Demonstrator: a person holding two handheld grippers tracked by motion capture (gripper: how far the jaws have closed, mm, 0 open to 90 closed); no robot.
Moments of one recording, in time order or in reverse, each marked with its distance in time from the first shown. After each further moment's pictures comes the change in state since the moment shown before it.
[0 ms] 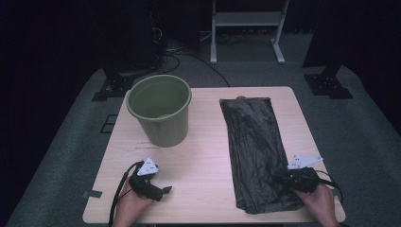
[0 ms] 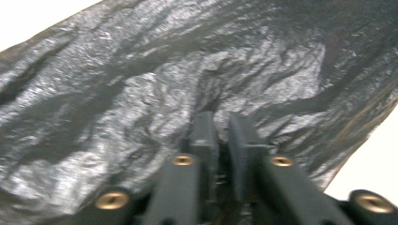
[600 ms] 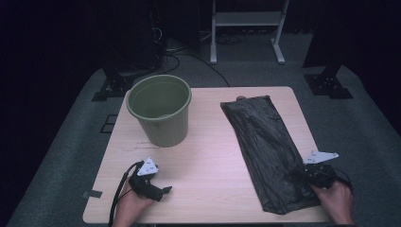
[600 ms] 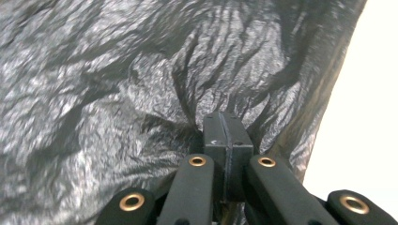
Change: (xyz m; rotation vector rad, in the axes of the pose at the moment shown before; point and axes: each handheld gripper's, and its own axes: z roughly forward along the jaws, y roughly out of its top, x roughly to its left) left arm 0.000 0.000 0.000 -0.001 0.000 0.000; right arm -0.042 -0.025 -0.019 0.061 -0.168 0.085
